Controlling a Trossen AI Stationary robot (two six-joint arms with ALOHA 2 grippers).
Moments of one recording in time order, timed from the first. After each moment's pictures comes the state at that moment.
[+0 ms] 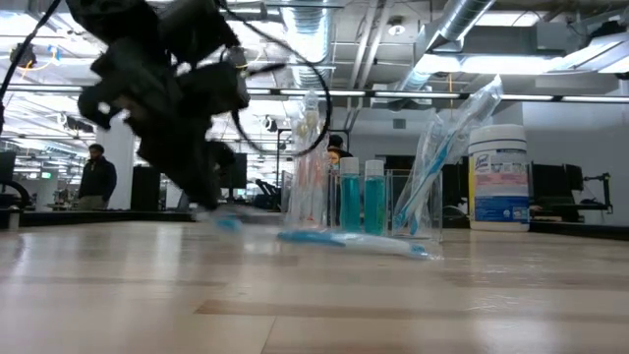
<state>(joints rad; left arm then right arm) -0.13 1.56 0.68 -0.04 0.13 -0.07 0.08 1.17 1.51 0.14 0.06 0.09</state>
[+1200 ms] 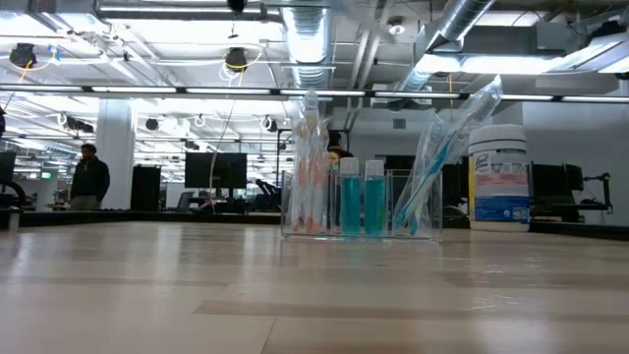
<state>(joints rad) 0.07 1.13 1.05 -0.10 0.09 -0.17 0.08 1.43 1.97 -0.41 0.10 0.04</state>
